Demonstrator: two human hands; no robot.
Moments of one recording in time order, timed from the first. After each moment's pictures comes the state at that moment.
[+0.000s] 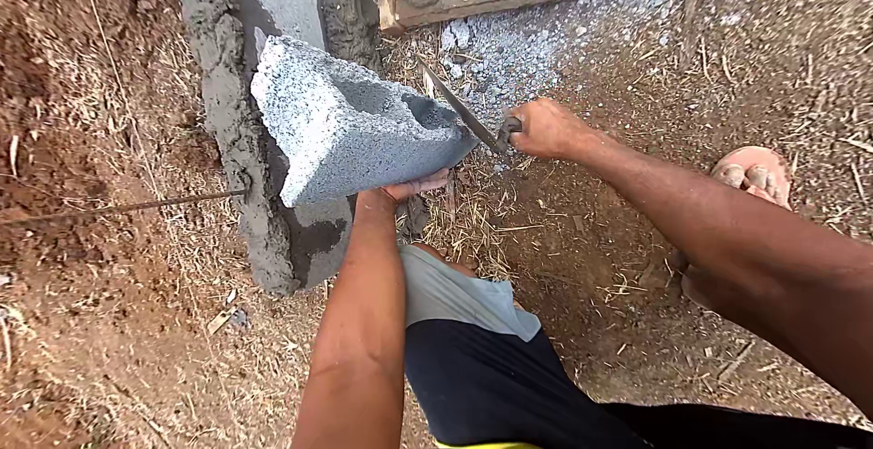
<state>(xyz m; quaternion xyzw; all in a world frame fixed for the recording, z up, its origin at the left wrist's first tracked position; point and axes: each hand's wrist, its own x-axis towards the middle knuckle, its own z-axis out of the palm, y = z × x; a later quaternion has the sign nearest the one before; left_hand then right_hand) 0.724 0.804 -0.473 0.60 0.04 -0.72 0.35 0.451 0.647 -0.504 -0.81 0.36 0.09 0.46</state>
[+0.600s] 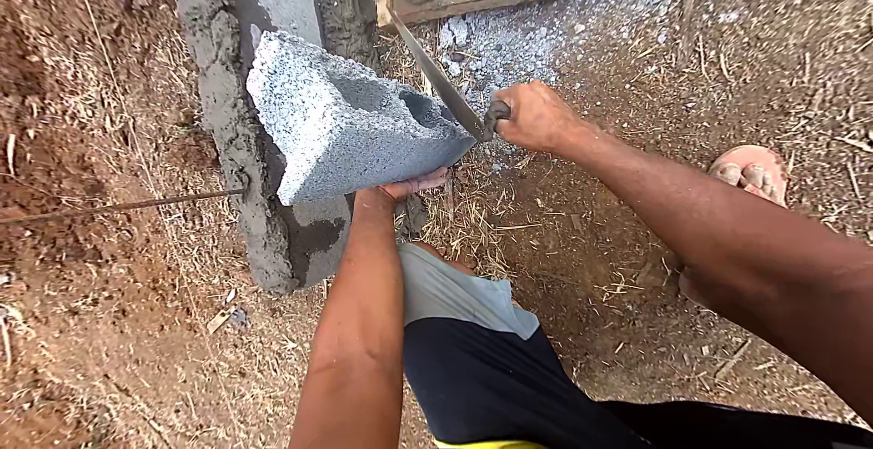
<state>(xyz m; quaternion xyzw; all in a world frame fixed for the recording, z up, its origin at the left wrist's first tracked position) 0.724 0.803 -0.471 0.60 0.06 -0.72 0.35 0.465 0.646 -0.474 -0.81 0.37 0.03 0.46</state>
